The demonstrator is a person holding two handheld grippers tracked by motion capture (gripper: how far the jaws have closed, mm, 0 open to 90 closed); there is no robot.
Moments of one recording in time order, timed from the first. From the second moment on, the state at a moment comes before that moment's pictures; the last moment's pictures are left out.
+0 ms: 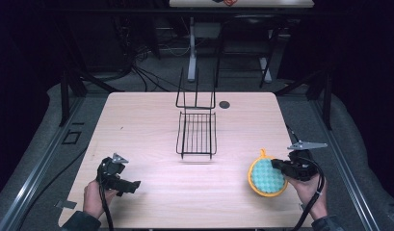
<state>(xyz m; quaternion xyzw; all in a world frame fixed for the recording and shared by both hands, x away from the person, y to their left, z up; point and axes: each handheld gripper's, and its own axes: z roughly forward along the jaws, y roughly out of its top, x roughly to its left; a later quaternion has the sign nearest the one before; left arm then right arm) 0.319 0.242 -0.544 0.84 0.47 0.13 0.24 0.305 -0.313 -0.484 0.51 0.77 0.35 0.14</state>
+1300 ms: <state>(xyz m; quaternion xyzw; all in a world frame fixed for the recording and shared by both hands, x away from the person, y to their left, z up) 0.319 0.243 -0.545 0.84 0.47 0.13 0.24 0.329 -0.276 -0.463 0.47 0.78 0.37 0.15</state>
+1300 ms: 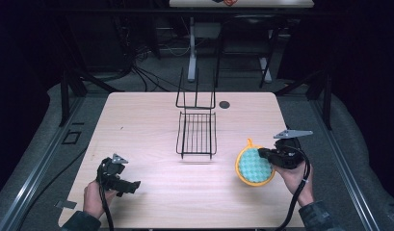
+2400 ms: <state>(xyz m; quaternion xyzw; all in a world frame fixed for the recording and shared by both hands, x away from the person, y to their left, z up) 0.319 0.242 -0.546 0.84 0.47 0.13 0.24 0.363 -0.235 -0.441 0.44 0.79 0.39 0.16</state>
